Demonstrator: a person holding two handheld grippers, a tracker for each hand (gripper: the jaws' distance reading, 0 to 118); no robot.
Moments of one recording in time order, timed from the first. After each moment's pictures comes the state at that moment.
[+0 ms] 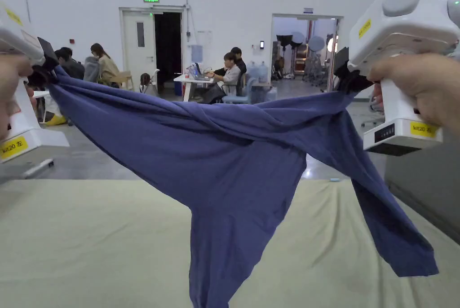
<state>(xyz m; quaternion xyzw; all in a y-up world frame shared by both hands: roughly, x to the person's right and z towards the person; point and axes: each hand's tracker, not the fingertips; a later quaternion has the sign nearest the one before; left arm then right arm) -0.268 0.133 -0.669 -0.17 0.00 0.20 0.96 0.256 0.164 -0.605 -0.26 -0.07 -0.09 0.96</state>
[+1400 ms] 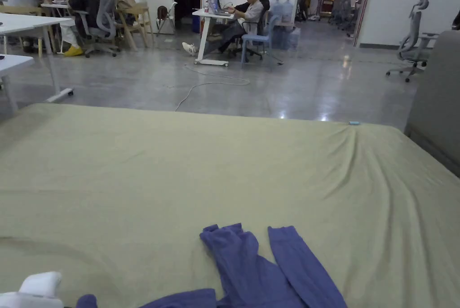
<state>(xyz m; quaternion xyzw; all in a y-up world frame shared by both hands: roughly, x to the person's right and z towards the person) -0.294 -0.324 -0.466 -0.50 -0.09 0.08 0.86 0.266 -0.283 -0.329 -0.52 -0.02 -0.10 0.85</state>
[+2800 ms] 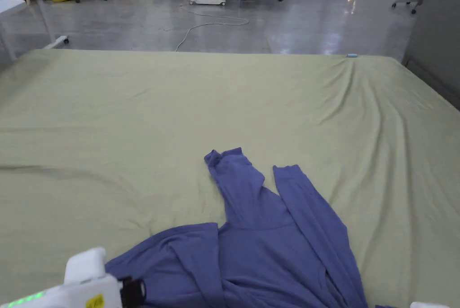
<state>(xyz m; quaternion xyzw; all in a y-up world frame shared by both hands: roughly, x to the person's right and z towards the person) -0.226 -0.304 -0.342 -0.45 -0.08 0.18 0.87 0.194 -0.294 -0.195 -0.51 0.00 -0.12 0.85</state>
